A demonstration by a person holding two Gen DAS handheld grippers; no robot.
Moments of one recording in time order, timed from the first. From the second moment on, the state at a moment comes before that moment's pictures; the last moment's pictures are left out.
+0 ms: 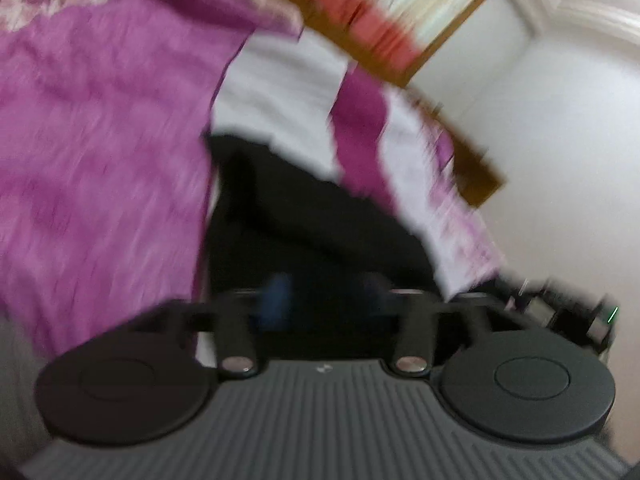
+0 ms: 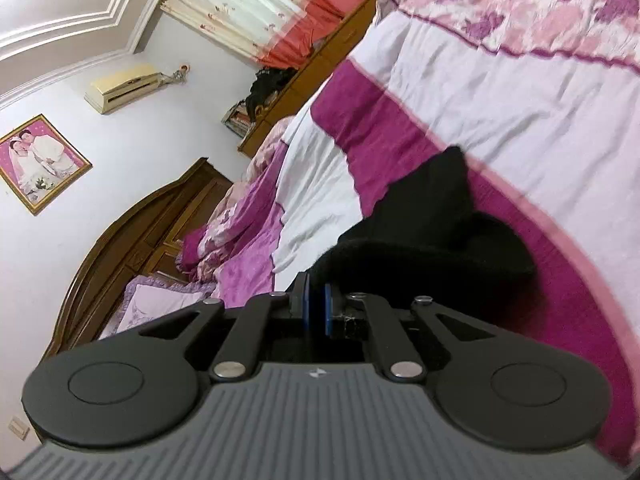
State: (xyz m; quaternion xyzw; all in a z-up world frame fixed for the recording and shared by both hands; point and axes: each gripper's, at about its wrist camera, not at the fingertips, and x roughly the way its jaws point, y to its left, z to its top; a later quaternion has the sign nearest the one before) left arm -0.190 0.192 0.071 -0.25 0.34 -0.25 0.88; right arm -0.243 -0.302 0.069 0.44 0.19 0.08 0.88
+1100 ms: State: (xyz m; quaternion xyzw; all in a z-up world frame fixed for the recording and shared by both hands) left arm -0.198 0.144 -0.028 -0.35 0.48 -0.30 0.74; right arm -0.250 -0.300 0.032 0.43 0.21 0.07 0.87
